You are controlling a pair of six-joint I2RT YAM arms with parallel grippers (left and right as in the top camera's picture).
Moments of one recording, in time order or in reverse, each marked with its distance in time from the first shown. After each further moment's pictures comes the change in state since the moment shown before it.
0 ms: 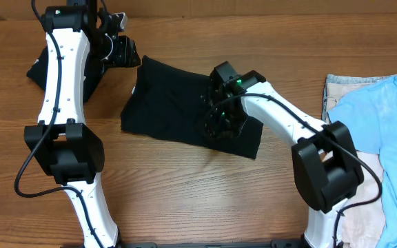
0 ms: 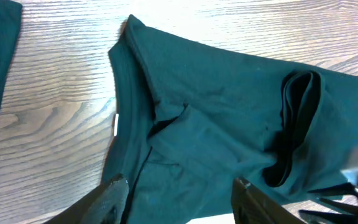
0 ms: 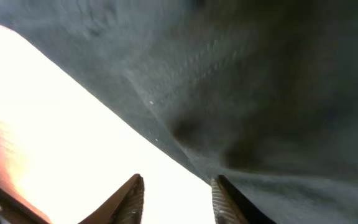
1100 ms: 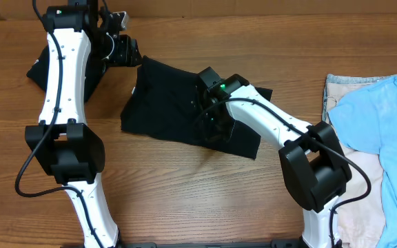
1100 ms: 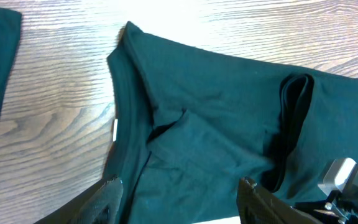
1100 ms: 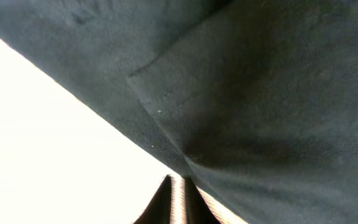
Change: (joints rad) left arm -0.009 0.000 0.000 0.018 0.000 0.000; right arm 0.087 0.052 0.058 -0.039 0.142 0.009
